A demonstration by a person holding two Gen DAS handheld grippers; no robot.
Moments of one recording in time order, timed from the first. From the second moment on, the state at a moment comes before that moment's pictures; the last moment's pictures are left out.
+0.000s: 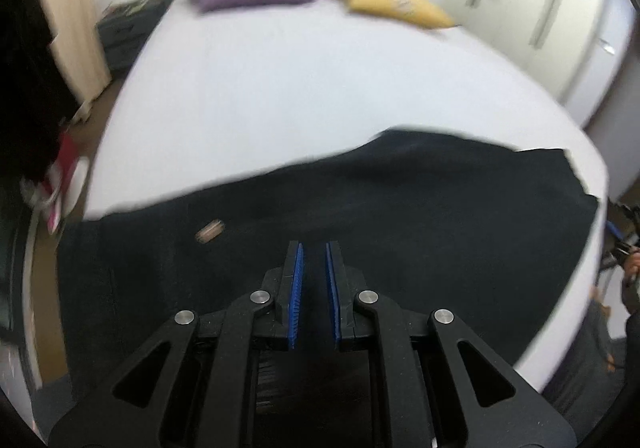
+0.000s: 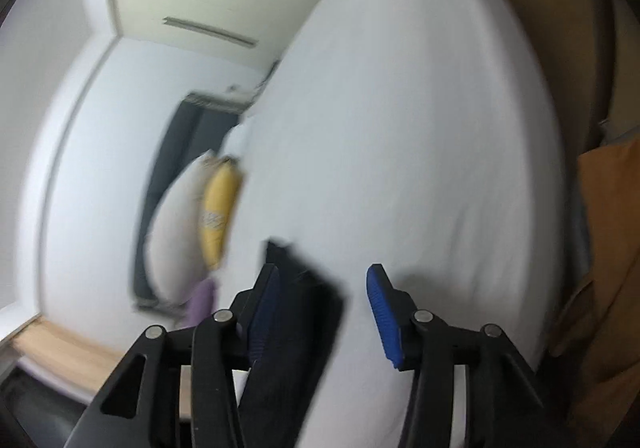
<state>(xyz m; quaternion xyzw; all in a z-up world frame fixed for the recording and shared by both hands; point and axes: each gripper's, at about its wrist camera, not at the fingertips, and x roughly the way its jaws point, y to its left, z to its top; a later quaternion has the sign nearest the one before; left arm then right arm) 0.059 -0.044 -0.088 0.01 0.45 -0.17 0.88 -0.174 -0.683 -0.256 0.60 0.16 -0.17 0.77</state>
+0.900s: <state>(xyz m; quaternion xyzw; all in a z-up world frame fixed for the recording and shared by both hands) 0.091 -0.246 -0.174 -0.07 0.55 -0.38 0.74 -0.136 -0.686 -0.288 0.65 0.20 -0.08 0.73</state>
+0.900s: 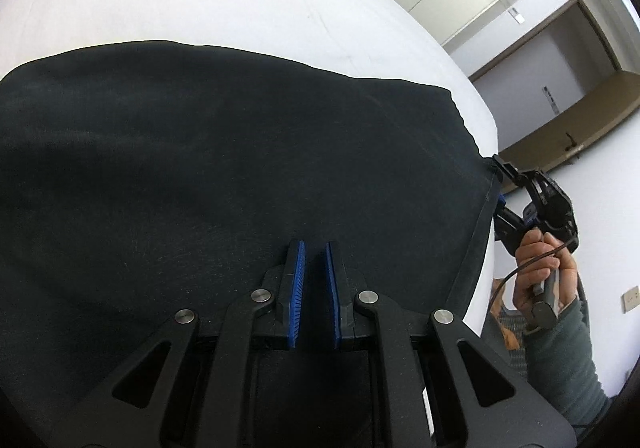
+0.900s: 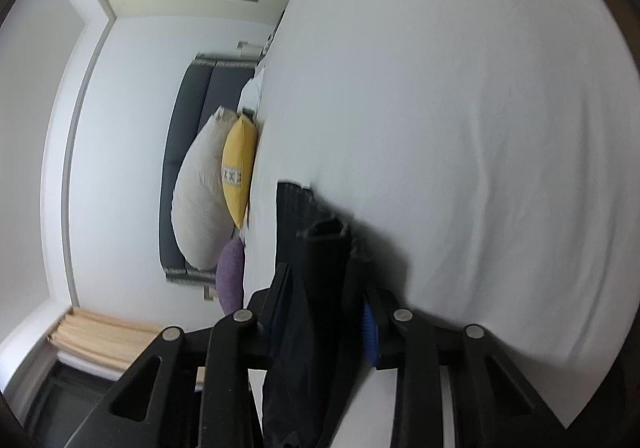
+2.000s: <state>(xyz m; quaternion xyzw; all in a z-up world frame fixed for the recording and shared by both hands) 0.102 -0.196 -0.162 -0.20 0.59 -0.37 0.69 -0.003 -0.397 -0.217 -0.02 0.42 -0.04 0.91</state>
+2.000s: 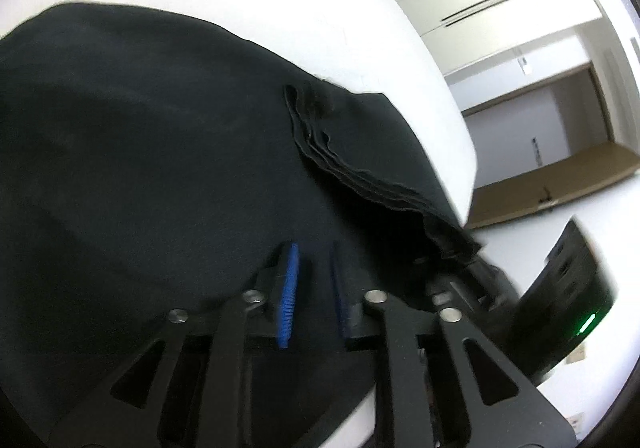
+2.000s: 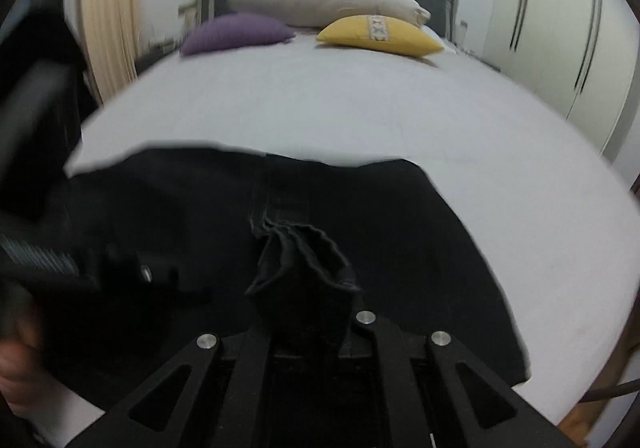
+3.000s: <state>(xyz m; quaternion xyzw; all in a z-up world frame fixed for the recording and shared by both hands) 0.158 -0.122 -0.135 -0.24 0.61 -0.37 0.66 -0.003 -0.247 -0.183 -0.20 0.34 0.01 0.92</state>
